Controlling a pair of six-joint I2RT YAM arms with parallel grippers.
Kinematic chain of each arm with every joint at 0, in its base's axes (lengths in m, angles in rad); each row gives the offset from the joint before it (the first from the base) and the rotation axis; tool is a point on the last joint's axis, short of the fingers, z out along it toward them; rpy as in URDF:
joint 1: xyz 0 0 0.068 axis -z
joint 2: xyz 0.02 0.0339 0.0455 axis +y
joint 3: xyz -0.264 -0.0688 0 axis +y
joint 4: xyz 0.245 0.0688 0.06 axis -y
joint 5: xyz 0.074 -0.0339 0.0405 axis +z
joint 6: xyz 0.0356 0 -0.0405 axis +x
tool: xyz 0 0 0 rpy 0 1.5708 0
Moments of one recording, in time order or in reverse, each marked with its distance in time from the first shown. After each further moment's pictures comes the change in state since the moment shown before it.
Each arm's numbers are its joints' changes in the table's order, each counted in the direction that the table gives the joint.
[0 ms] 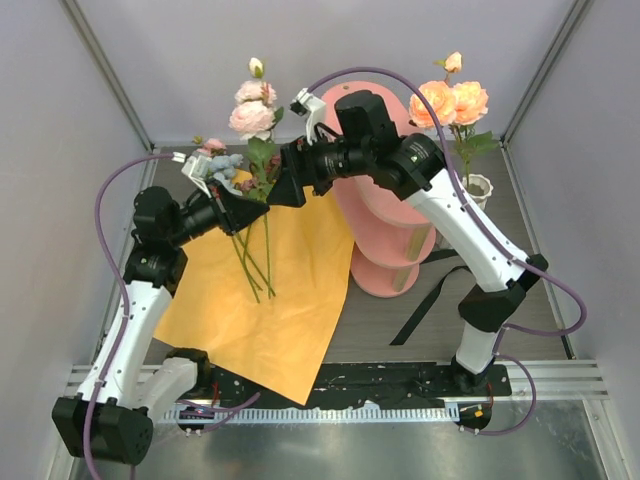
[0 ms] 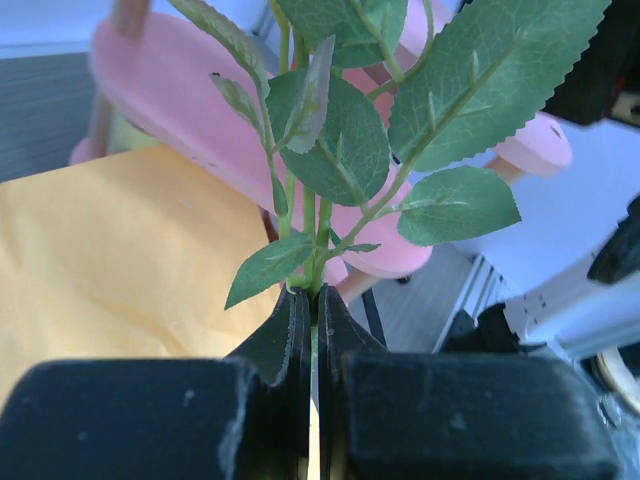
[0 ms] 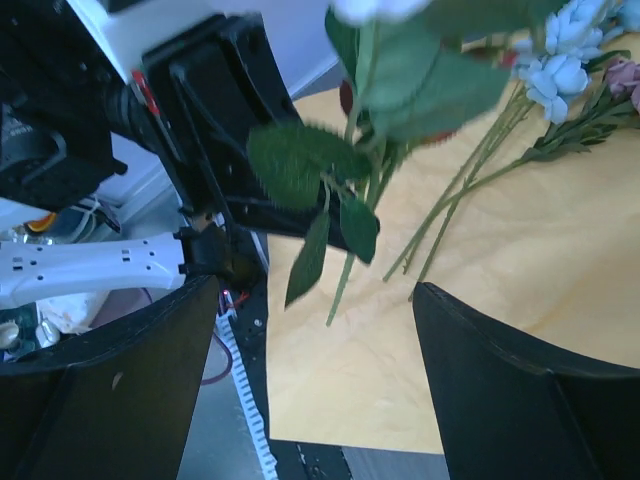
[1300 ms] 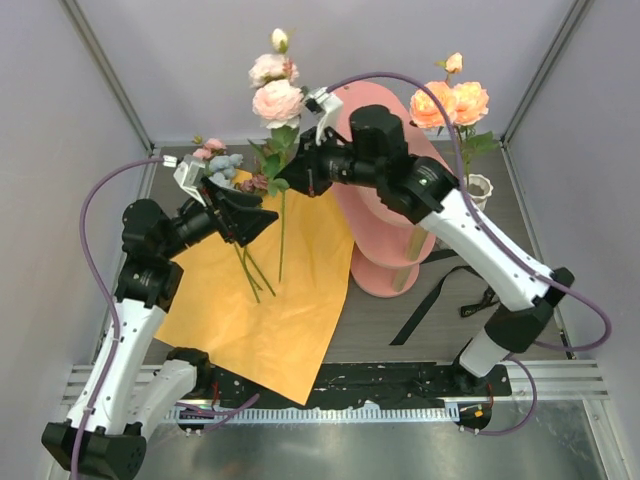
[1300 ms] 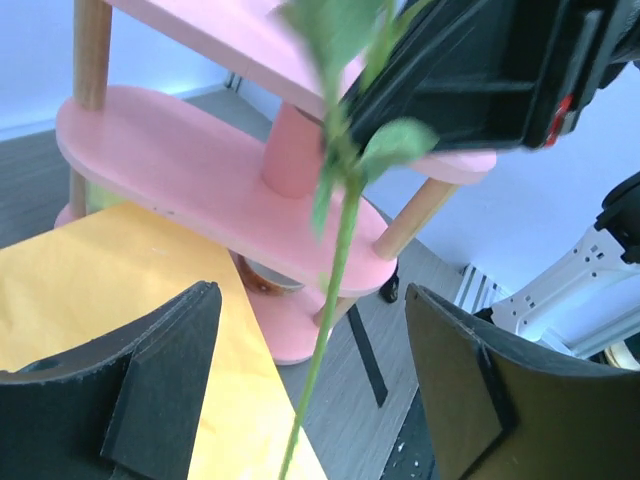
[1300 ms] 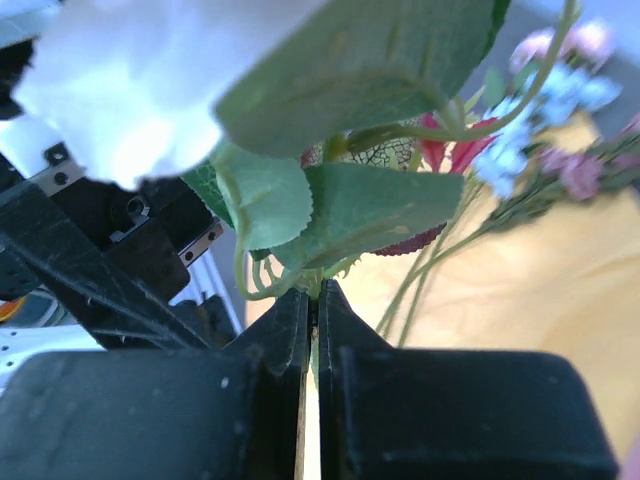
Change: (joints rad) left arm 0.104 -0.076 -0.027 0.028 0.019 0.008; right arm -0.034 -0.119 0.239 0.329 -0.146 0.122
